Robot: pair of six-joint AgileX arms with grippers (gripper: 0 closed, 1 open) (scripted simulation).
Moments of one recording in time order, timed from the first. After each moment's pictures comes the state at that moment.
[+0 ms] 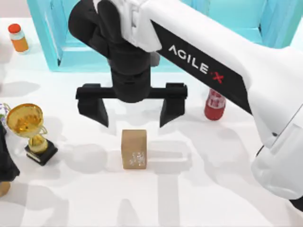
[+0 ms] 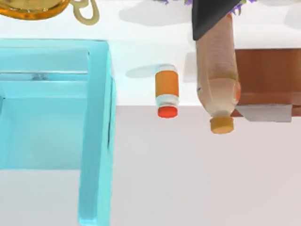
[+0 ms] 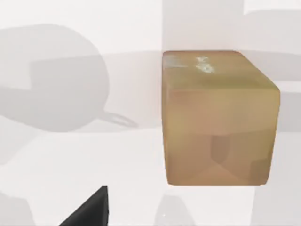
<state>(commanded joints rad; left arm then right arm) 0.00 0.00 0.00 0.00 0.00 0.00 0.84 2.52 2.60 -1.64 0.00 0.87</state>
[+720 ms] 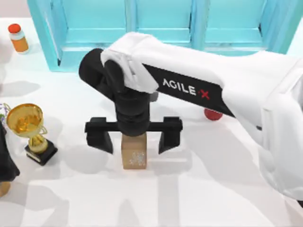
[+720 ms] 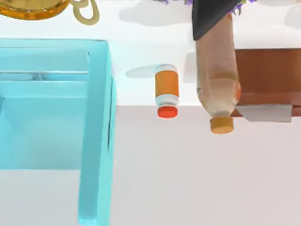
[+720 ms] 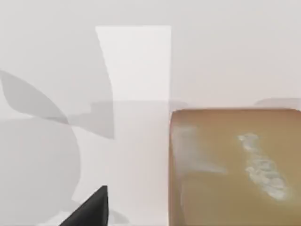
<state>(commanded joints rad) 0.00 0.00 0.00 0.00 0.00 0.00 0.85 2.47 2.13 -1.24 0.00 0.87</state>
